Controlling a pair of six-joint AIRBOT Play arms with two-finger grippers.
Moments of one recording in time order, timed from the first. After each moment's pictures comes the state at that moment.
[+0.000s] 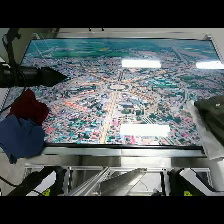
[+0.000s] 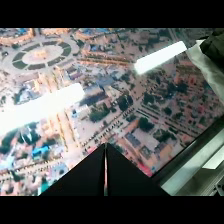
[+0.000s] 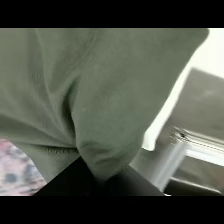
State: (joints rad) left arm 0.06 -1.07 1.41 -2.38 1.40 1.98; right arm -1.09 -1.11 1.13 -1.46 1.54 1.79
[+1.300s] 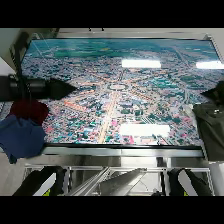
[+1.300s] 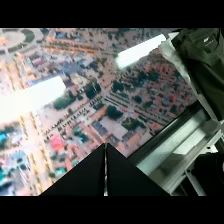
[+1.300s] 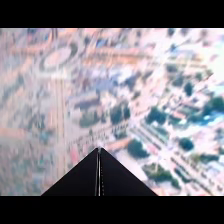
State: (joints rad) left arm -0.06 -0.89 1.23 -2.38 1.36 1.86; right arm -0.51 -0.89 1.13 -0.85 1.43 1.49
